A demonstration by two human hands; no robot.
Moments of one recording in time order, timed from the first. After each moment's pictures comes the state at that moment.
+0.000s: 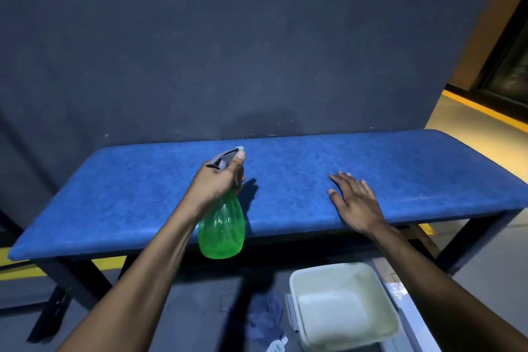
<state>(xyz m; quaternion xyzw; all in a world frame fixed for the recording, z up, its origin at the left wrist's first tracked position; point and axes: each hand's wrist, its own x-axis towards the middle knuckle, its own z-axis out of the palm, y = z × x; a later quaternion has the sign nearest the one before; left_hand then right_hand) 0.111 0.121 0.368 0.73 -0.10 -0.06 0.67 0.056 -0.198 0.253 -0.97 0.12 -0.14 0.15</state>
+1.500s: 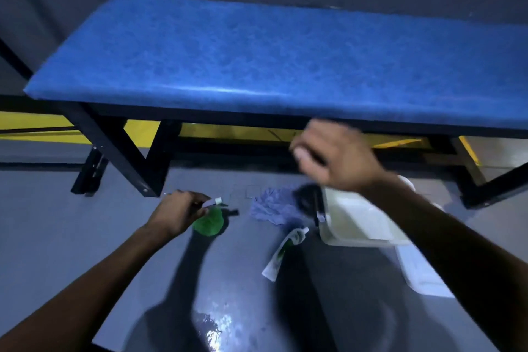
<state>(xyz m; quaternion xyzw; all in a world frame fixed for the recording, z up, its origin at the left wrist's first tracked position) 0.025 0.324 0.066 0.96 -0.17 -0.15 0.15 -0.002 -0.019 0.220 -0.91 -0.32 -0.24 0.13</state>
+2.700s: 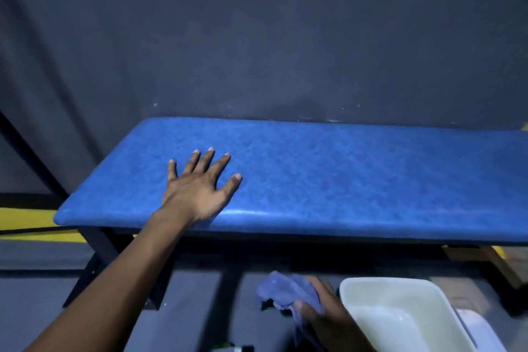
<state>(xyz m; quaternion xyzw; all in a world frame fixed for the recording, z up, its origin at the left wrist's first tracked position) 0.170 0.271 0.271 0.99 -0.10 0.02 0.09 -0.005 0.012 0.110 -0.87 0.04 0.04 0.48</state>
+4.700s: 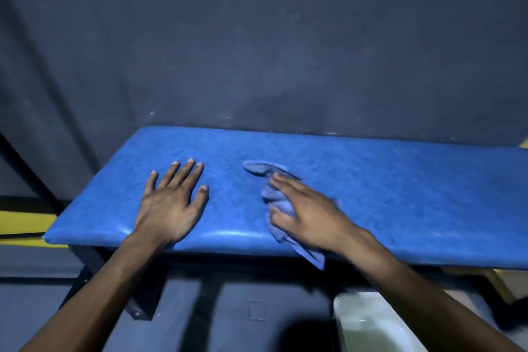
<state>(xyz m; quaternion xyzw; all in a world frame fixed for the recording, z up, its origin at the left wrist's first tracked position) 0.188 0.305 0.253 0.98 -0.09 0.14 0.10 0.119 0.022 0.303 -0.97 -0.16 -0.06 0.20</state>
